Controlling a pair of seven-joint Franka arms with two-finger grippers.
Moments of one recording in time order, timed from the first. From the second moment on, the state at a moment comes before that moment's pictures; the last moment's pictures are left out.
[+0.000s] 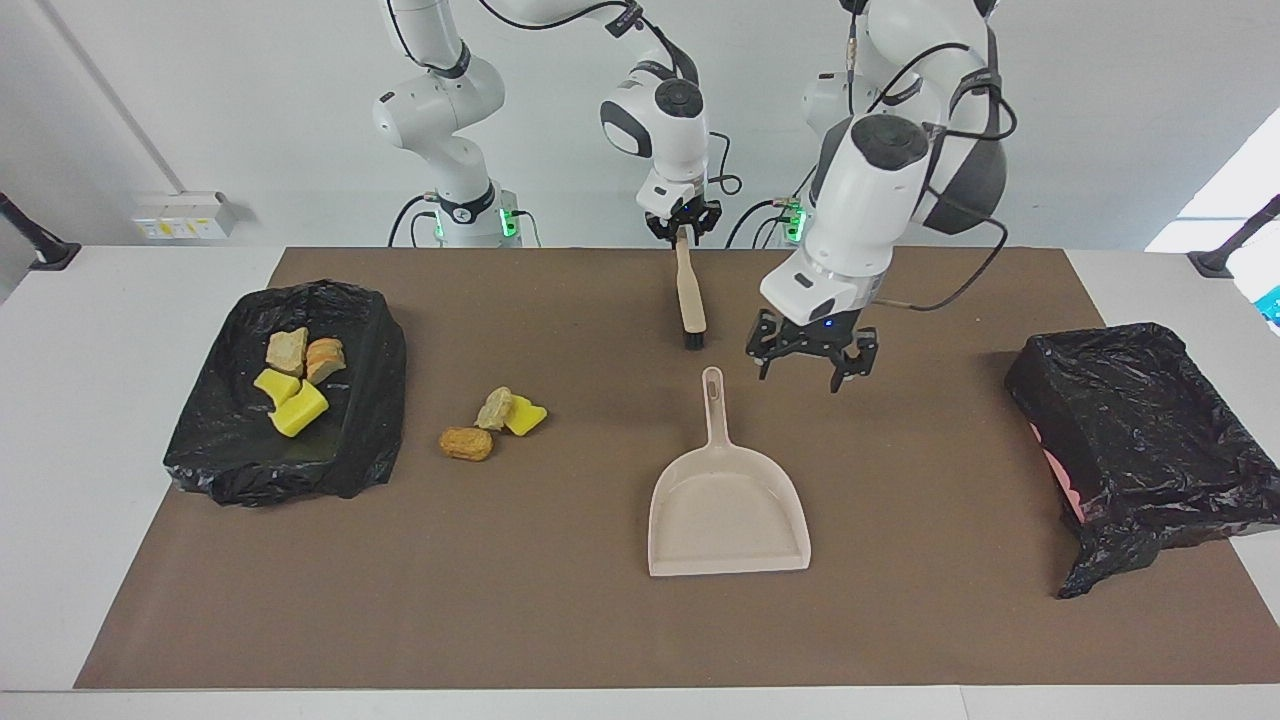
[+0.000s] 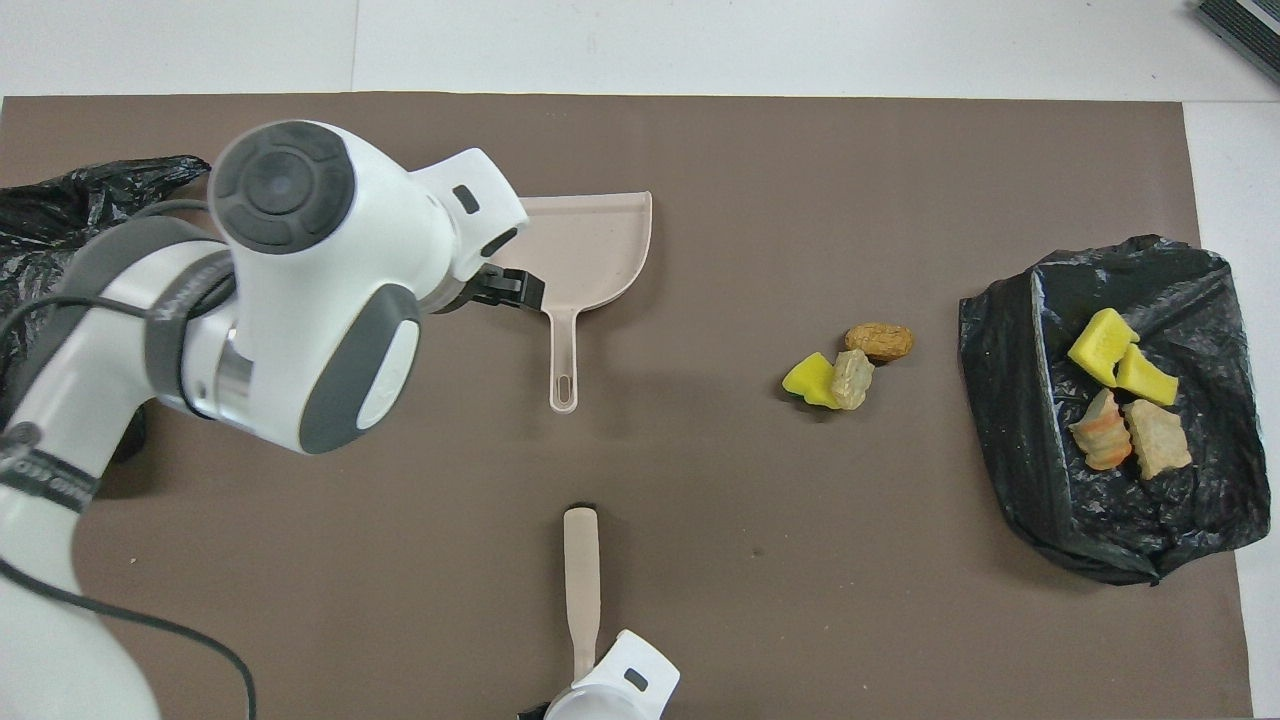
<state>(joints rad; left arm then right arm) -0.43 0.28 -0.05 -1.62 0.00 2.03 -0.22 0.67 -0.02 0.40 -2.36 0.28 2.34 0.78</state>
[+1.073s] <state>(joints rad) -0.53 0.38 -0.05 -1.77 0.00 2.18 -0.32 0.37 -0.25 0.38 -2.30 0.19 1.91 0.67</state>
